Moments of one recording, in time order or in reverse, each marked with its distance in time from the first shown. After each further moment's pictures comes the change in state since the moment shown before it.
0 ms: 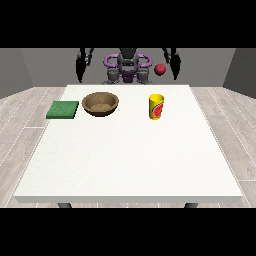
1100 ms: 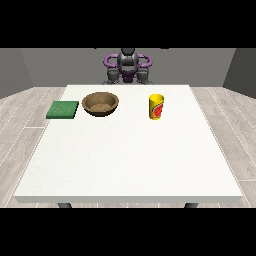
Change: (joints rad) left arm -0.135 -0.048 0.009 -0.229 0.203 0.022 0.319; right arm -0.304 0.091 0.448 -0.255 0.063 -0.414 0.498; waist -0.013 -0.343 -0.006
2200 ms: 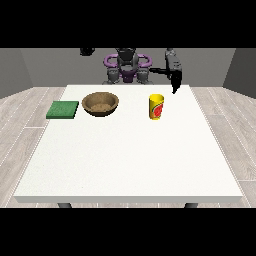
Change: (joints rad) left arm -0.251 0.161 0.233 0.487 -0.115 -0.089 -0.630; right arm -0.172 -0.107 -0.207 -0.099 -0.086 0.210 -0.205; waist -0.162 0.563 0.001
